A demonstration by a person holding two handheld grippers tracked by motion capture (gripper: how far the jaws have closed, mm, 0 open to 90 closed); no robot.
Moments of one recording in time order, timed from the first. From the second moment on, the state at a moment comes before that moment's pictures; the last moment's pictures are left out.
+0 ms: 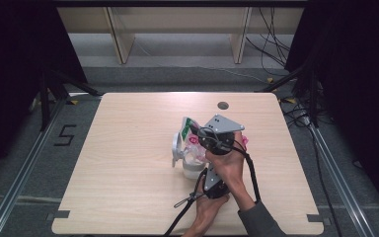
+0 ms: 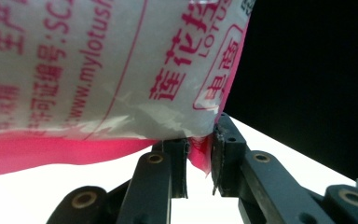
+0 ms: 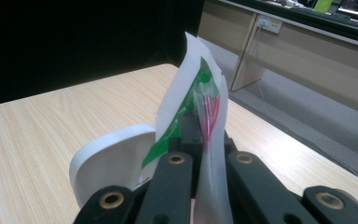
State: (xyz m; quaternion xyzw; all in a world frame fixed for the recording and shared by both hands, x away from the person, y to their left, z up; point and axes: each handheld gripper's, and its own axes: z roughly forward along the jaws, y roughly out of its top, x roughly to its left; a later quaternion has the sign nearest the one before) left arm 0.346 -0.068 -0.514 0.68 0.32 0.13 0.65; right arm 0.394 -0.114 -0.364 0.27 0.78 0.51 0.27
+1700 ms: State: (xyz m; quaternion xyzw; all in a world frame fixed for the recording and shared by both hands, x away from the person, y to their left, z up) left arm 0.346 -0.070 -0.515 0.67 0.33 0.12 0.65; right arm 0.395 -0.109 -0.366 0.26 0.79 0.49 0.27
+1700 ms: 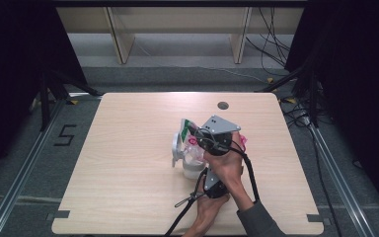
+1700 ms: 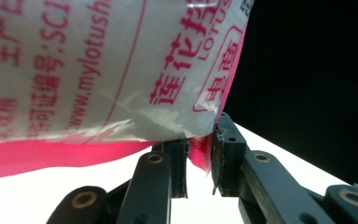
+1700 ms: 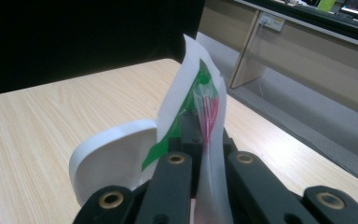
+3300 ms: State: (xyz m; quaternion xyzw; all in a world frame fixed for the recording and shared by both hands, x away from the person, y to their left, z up) left arm 0.346 -0.071 -0.516 0.66 0.34 0.11 0.66; right arm 0.393 -0.105 -0.370 0.27 0.79 0.49 0.27
